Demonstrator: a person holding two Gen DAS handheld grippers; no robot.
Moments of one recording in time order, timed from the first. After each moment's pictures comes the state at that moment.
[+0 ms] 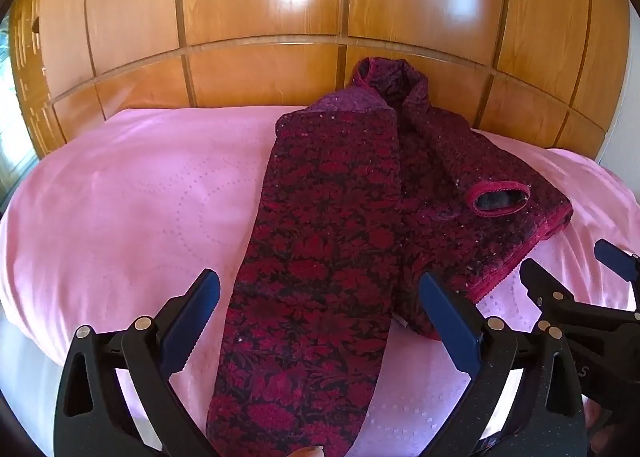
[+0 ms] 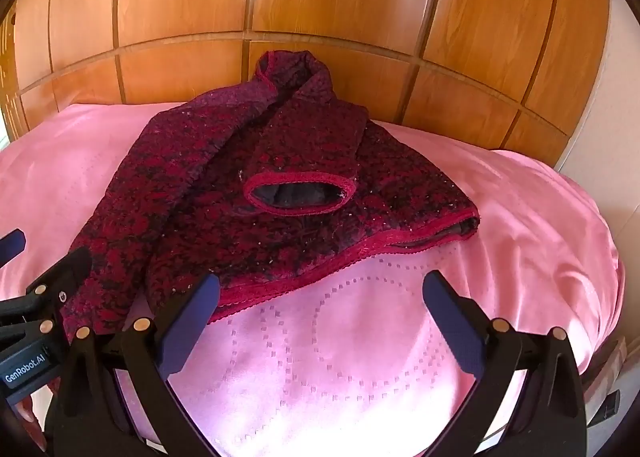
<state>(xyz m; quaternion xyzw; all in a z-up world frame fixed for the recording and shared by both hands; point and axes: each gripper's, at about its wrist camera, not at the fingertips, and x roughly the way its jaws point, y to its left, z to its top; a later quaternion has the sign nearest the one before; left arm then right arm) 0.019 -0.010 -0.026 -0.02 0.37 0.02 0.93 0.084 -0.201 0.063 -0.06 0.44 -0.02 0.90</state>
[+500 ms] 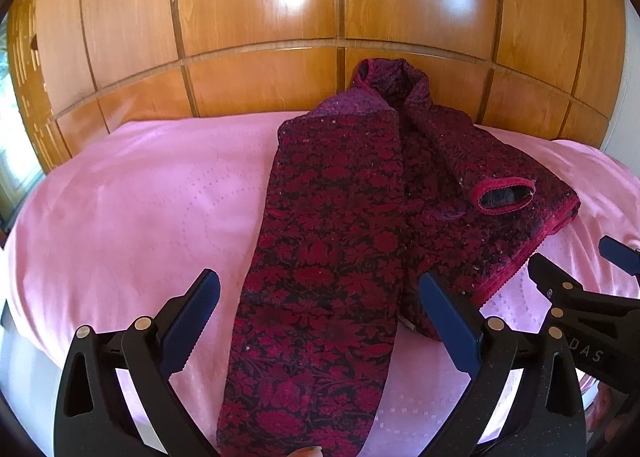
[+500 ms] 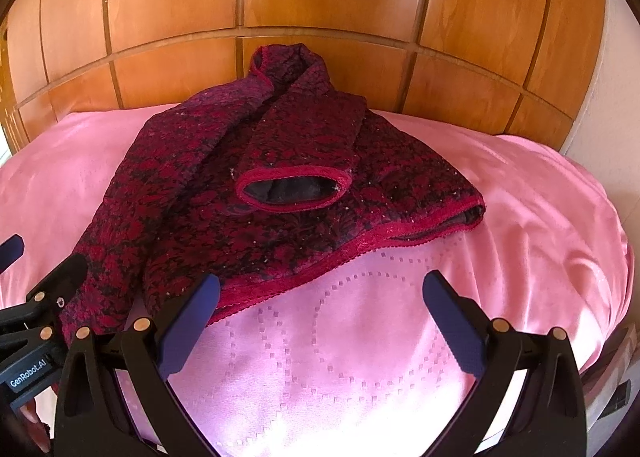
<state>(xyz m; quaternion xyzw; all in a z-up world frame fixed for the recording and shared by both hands) 0.019 -0.014 -0.023 0.01 0.36 0.02 0.93 0.087 -0.209 0.059 -0.03 0.45 -0.02 0.89</state>
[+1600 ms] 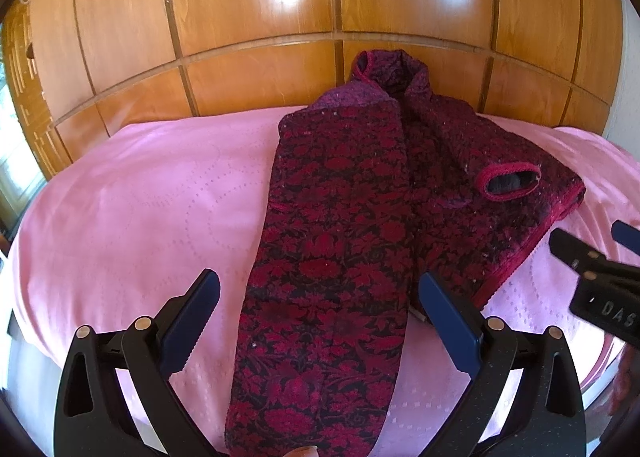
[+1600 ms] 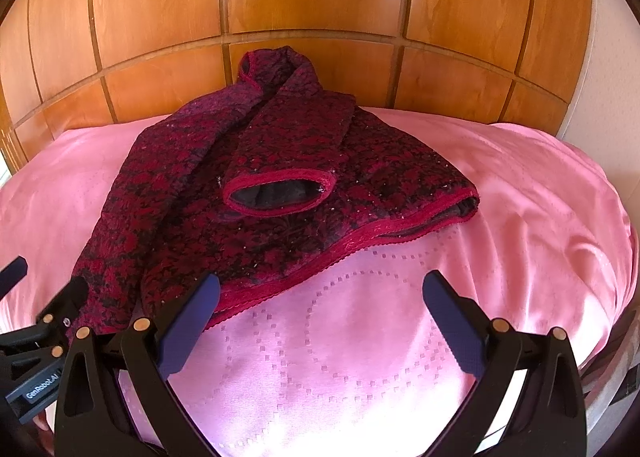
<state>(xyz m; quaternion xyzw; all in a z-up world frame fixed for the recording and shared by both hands) 0.024 -0.012 -0.030 0.03 0.38 0.02 0.93 0.089 -0.222 0.065 0.00 0.45 -0.02 0.89</state>
